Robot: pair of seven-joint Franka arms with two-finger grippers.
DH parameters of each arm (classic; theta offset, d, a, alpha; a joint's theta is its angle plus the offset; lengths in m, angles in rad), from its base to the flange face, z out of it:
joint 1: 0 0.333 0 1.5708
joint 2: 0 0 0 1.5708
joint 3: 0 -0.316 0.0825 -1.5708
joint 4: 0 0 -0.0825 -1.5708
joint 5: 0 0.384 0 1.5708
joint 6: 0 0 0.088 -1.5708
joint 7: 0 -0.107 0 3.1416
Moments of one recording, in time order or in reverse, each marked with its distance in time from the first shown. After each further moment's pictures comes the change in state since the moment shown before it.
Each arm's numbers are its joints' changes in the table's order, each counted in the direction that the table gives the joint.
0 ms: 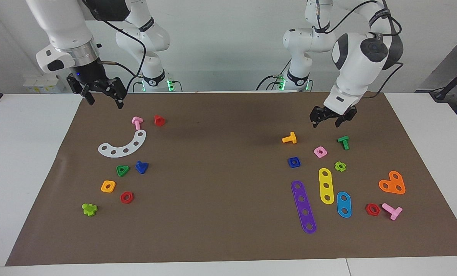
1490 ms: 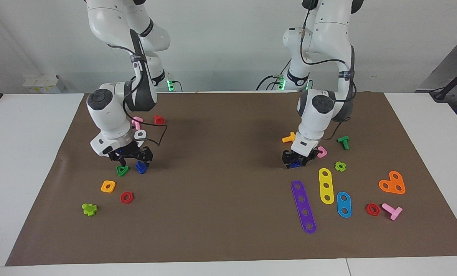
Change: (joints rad) left arm -0.080 -0.281 -0.002 -0.125 0.000 0.507 0.163; right arm 0.023 -0.285 -0.004 -0.435 0.000 0.725 0.131
